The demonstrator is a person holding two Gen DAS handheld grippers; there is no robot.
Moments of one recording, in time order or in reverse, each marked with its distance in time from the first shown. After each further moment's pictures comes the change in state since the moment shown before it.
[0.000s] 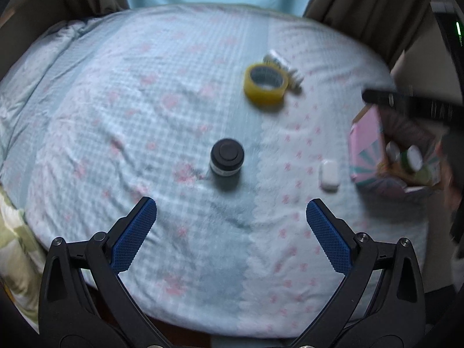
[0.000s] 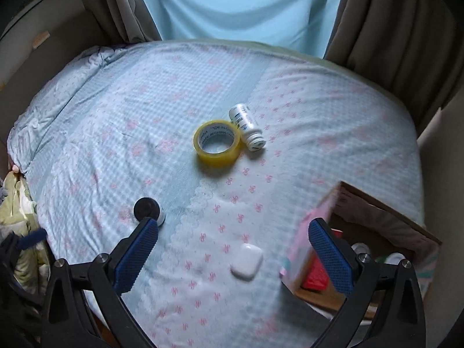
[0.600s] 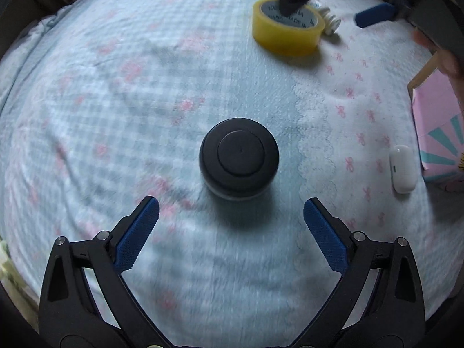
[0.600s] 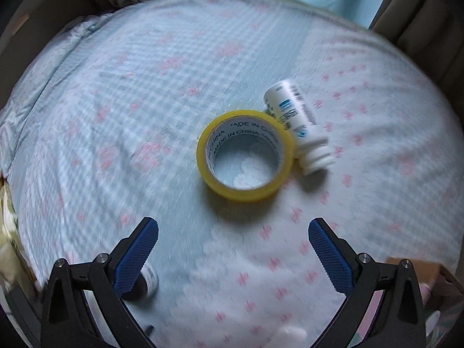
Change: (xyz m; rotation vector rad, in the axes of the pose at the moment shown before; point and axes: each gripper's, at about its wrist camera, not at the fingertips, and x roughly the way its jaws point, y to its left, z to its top) left arm 0.167 0.001 0.015 0.090 0.118 0.034; right arm 0.183 0.027 0.084 0.003 0.219 0.016
